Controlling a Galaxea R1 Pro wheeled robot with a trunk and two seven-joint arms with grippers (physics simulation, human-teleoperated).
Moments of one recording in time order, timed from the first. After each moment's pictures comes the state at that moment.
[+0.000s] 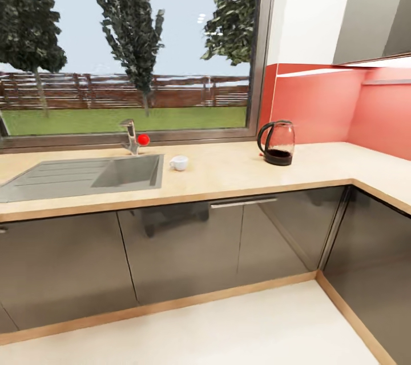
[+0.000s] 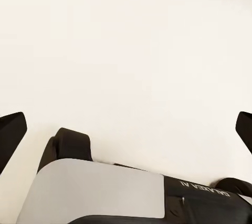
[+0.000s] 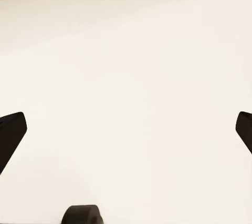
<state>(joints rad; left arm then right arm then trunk) -0.23 0.24 -0.21 -0.03 0.71 0.09 -0.46 0.16 -0.23 -0.54 -0.72 0.06 -0.11 0.59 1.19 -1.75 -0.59</state>
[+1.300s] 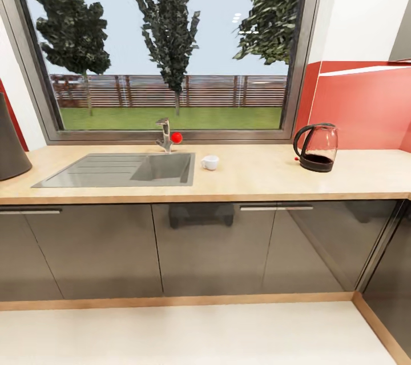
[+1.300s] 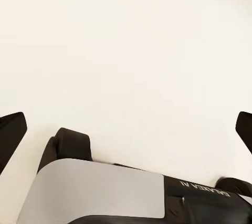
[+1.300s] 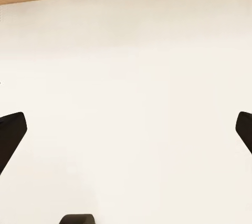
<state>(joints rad) -0.23 0.24 -0.21 -0.03 0.71 0.09 -0.46 0.16 -0.23 -0.54 -0.72 0.07 -0.15 0.60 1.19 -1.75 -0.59</state>
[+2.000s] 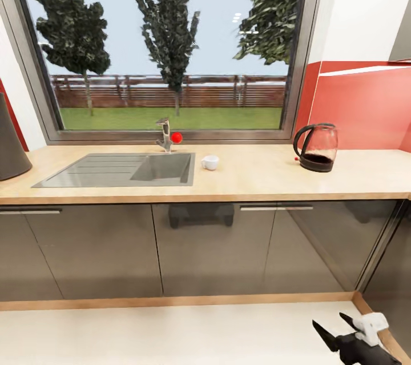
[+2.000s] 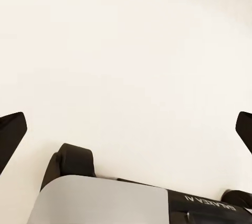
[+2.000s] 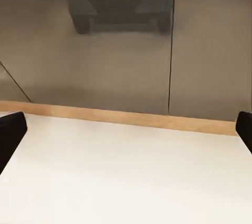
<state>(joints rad) -0.23 0.24 -0.21 -0.03 0.71 0.03 -0.46 0.12 -0.13 -0.49 -1.47 0.02 0.24 0.78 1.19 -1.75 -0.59</state>
